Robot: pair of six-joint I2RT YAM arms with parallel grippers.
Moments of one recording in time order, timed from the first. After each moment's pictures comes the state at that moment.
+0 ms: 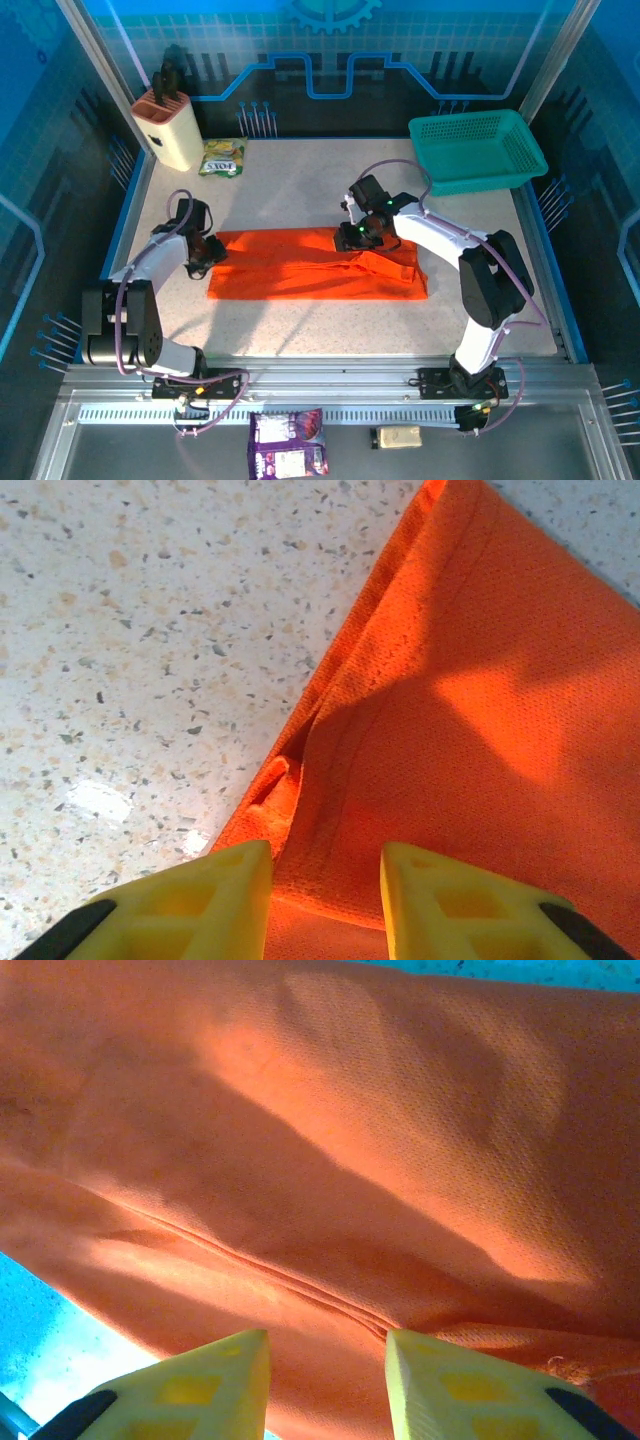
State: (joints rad) left arm 0.06 1.44 0.84 -0.65 0.03 -0.62; right arm 0.55 1.77 1.30 -0.68 -0.29 0.37
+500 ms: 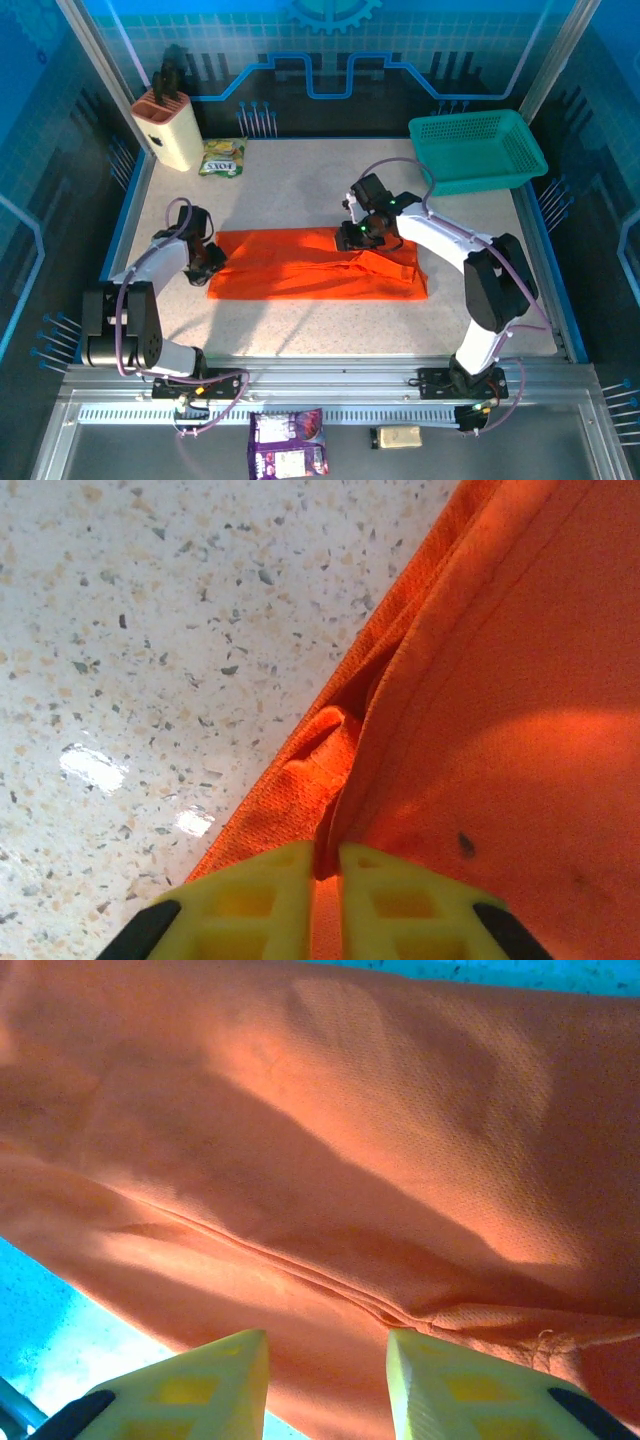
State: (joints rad) left arm 0.06 1.43 0.79 -0.65 0.05 -0.69; right arm 0.55 1.74 1.30 -0.70 -0.28 0.38
